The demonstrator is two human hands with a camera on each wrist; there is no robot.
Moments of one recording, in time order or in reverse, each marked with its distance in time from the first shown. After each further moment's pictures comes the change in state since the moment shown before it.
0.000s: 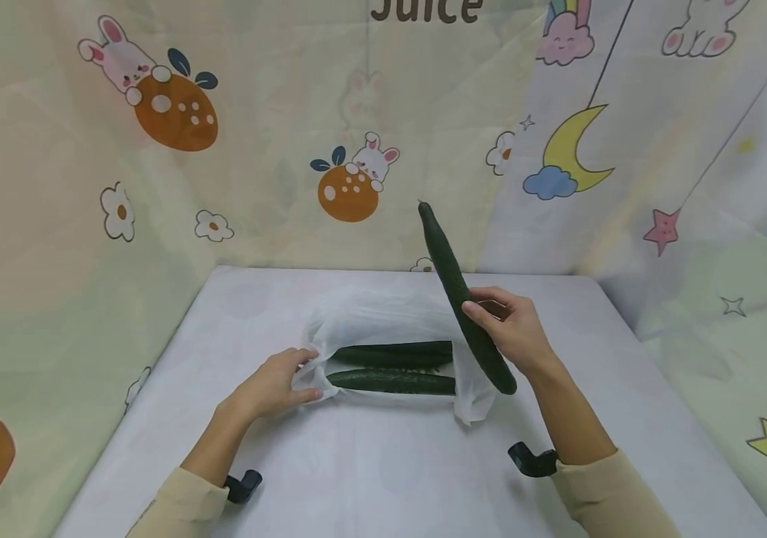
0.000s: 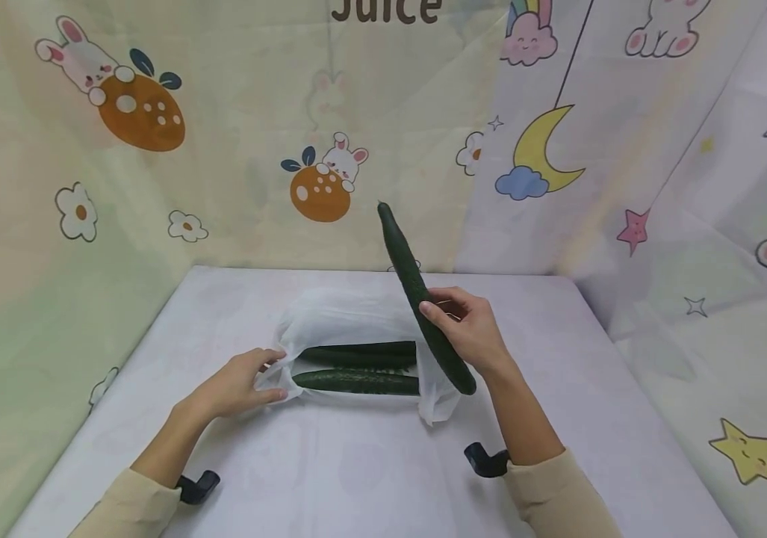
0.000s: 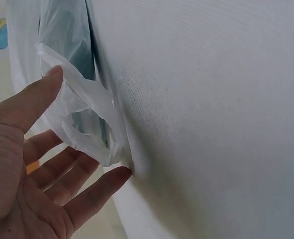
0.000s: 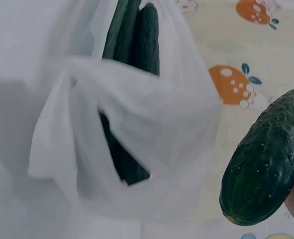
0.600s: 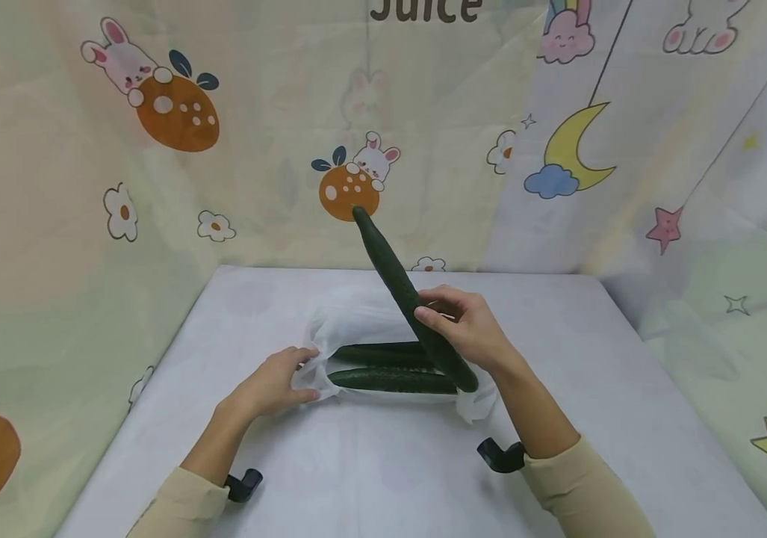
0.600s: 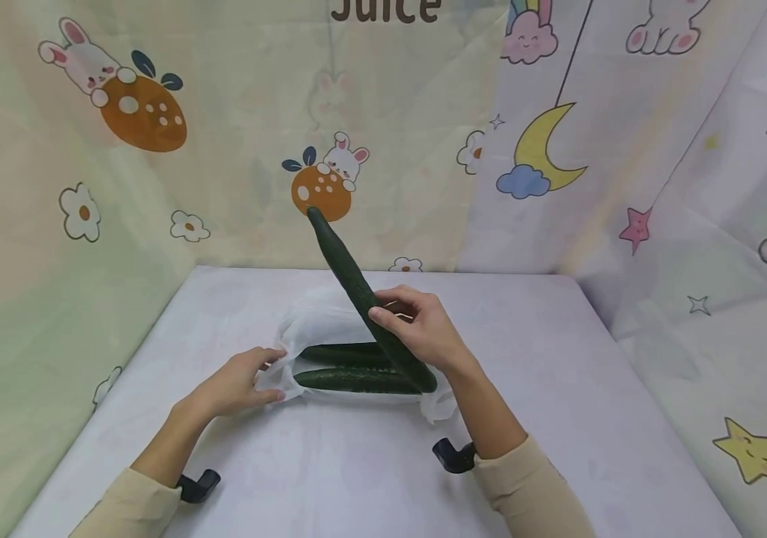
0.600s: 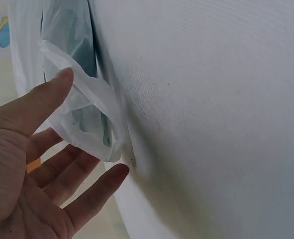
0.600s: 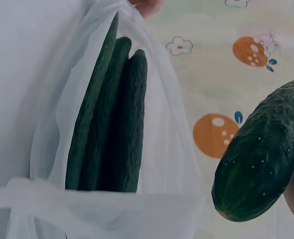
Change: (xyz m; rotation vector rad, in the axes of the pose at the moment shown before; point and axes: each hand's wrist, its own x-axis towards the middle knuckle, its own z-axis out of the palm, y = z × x) left_hand -0.001 0.000 -0.001 0.006 0.010 -0.010; right_hand 0.011 -0.033 0.051 0.069 -0.195 -0.117
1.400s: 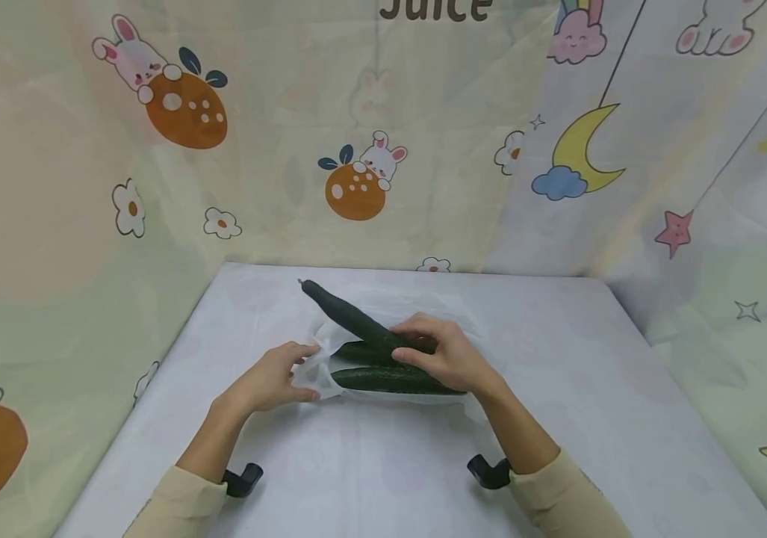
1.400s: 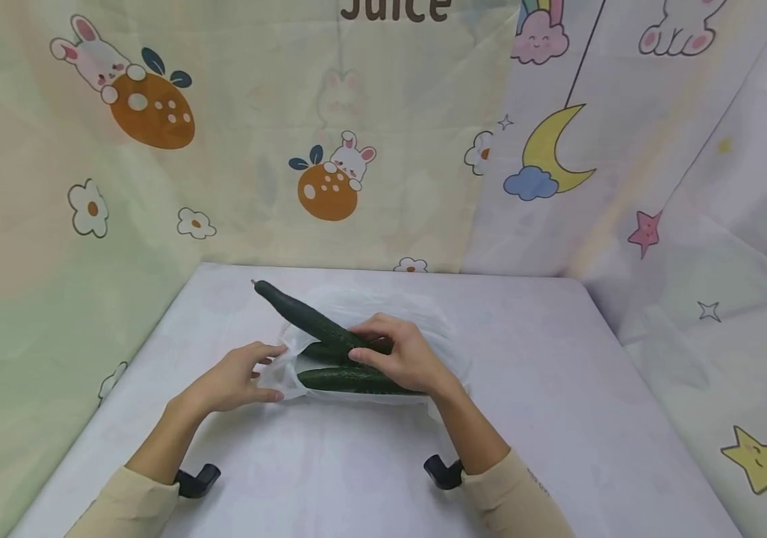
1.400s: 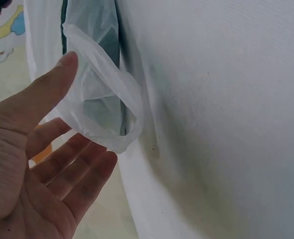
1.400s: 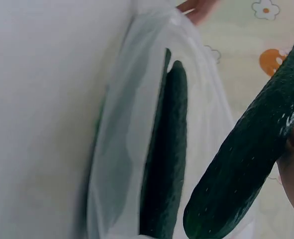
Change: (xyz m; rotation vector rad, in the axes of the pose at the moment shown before) left_hand -0.008 0.002 -0.015 -0.085 0.005 0.019; right_hand -0.006 0.032 0.036 -0.049 -0.200 -0.208
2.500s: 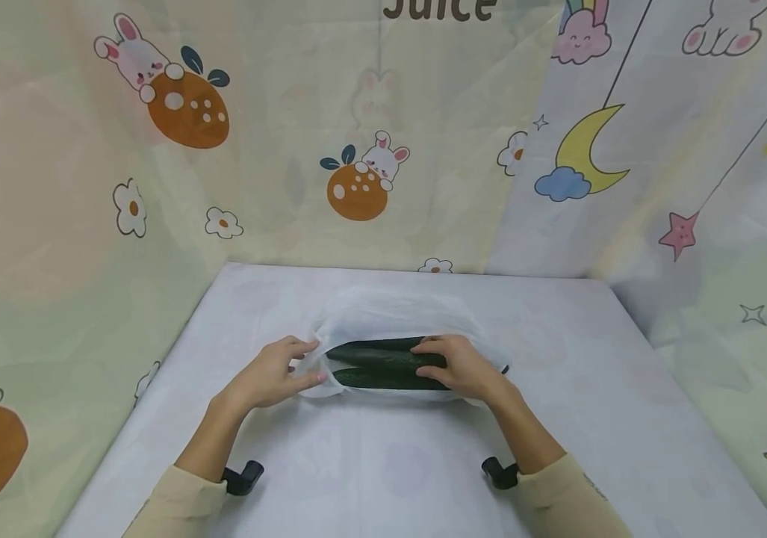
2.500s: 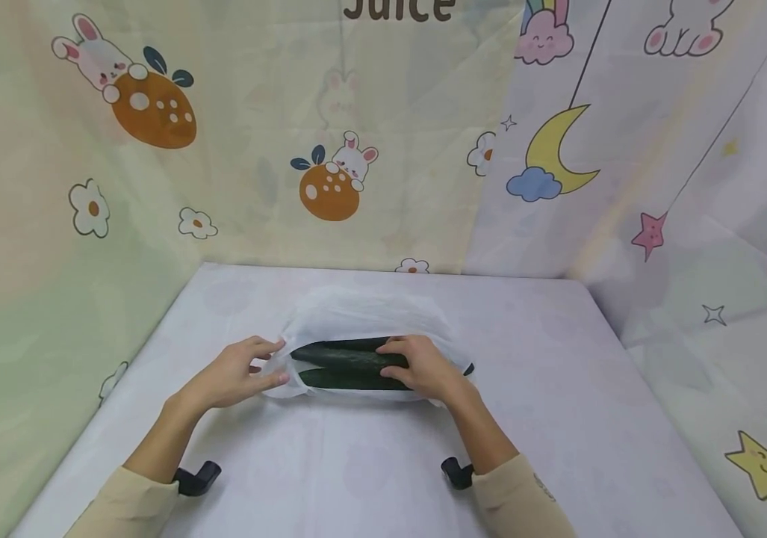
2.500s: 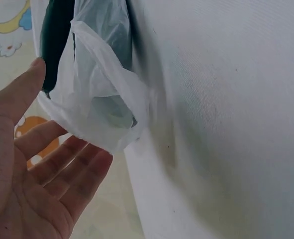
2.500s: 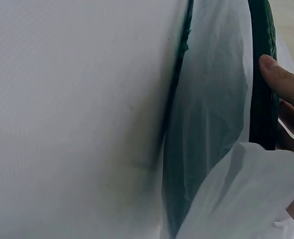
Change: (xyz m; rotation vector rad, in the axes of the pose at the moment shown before) left_hand 0.001 0.000 -0.006 -0.042 0.038 0.008; right_hand -0.022 0.041 -0.009 -0.471 -0.152 0.204
